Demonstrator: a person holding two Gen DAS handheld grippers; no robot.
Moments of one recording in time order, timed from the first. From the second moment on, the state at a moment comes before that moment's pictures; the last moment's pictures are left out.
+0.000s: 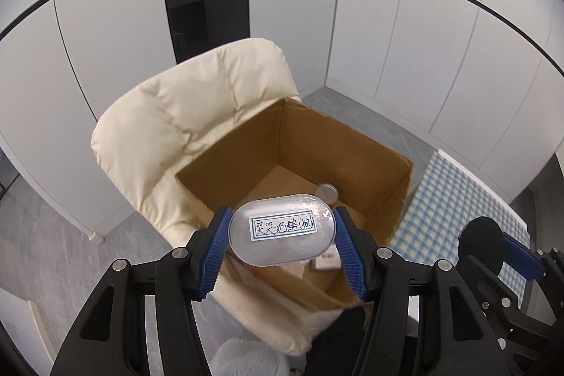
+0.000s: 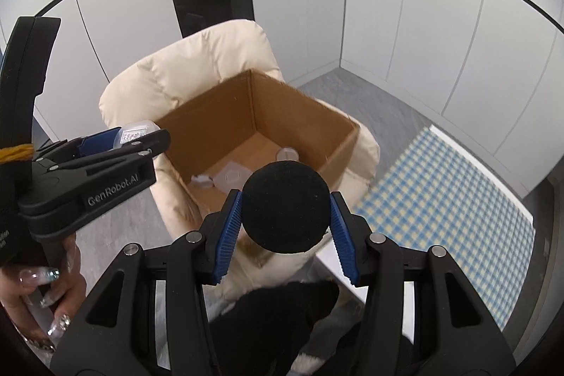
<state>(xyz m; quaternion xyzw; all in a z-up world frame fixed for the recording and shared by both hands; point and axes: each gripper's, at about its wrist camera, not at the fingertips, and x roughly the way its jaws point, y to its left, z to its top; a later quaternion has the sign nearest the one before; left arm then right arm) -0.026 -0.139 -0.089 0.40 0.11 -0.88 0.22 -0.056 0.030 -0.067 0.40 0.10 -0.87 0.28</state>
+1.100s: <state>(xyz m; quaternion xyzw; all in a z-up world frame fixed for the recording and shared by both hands) -0.105 -0.198 -0.192 0.48 0.14 -0.83 0.25 -0.168 -0.056 -0.171 0.48 0.14 -0.82 0.29</state>
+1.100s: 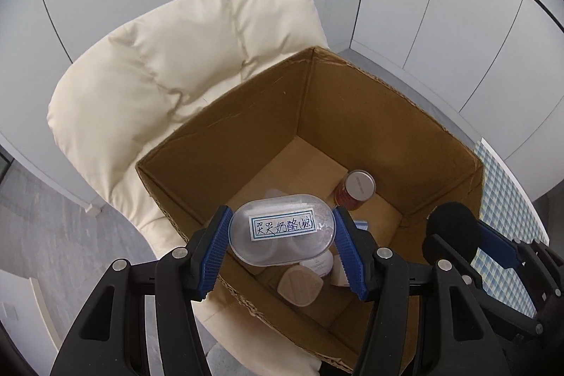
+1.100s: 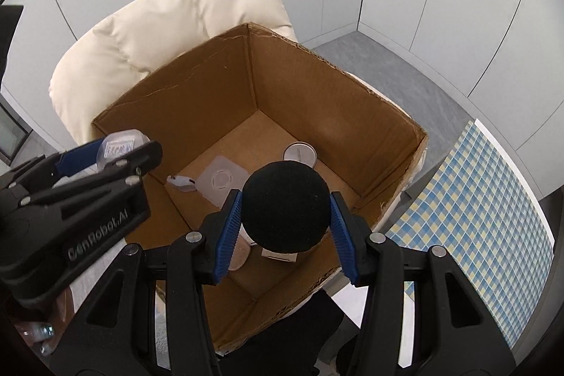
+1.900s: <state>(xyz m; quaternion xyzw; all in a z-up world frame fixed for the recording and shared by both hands) -0.097 -0.198 -0.182 0.45 0.20 -0.84 0.22 -0.168 -0.043 -0.166 0.48 0.11 -0.82 0.29</state>
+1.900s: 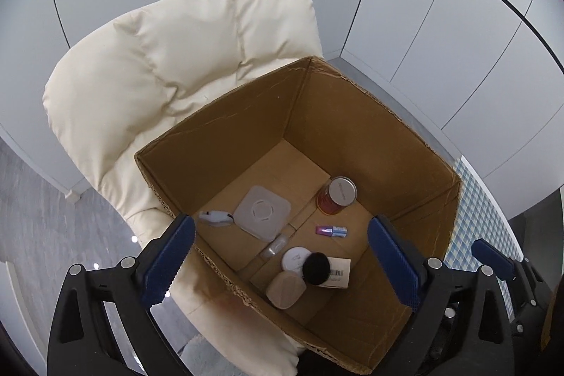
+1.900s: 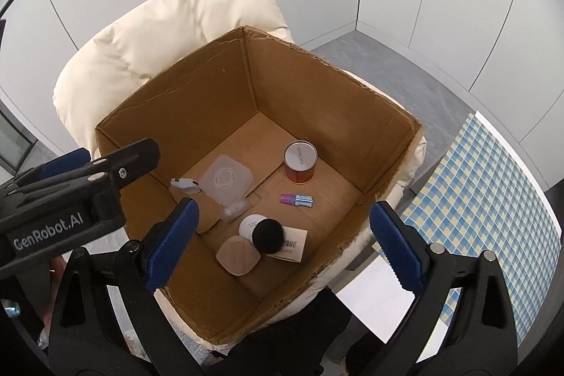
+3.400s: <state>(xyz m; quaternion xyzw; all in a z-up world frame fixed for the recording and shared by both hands) -0.013 -0.040 -0.009 0.51 -0.07 -0.86 0.06 -0.013 0.126 0.016 0.46 -0.04 -0.89 -0.02</state>
